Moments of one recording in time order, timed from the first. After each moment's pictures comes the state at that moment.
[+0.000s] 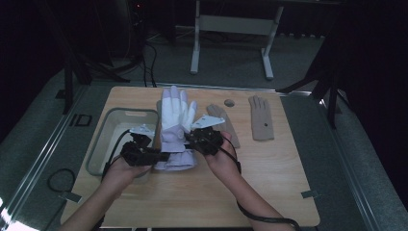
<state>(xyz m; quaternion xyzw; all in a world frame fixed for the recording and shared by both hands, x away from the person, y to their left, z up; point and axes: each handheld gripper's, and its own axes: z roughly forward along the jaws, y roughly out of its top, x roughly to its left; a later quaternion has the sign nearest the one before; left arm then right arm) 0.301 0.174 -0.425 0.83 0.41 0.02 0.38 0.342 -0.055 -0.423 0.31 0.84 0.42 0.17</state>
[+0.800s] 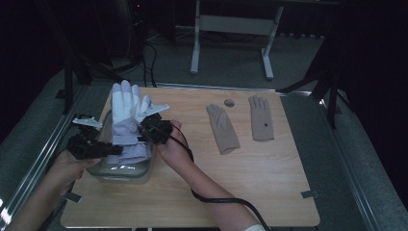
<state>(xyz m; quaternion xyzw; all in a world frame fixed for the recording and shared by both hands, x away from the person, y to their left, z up) 0.304 0.301 -0.422 0.81 0.47 0.03 0.35 0.368 0.079 -0.426 0.29 0.85 0.43 0.12</state>
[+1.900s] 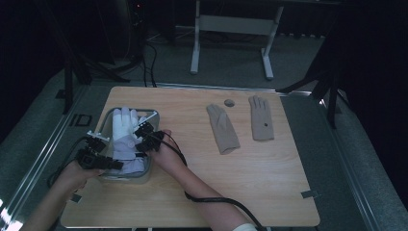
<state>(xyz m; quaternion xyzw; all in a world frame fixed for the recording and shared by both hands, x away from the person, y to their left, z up) 0.313 0.301 -0.491 0.82 0.50 0.00 0.27 0.390 0.108 -0.495 0.32 0.89 0.32 0.02</state>
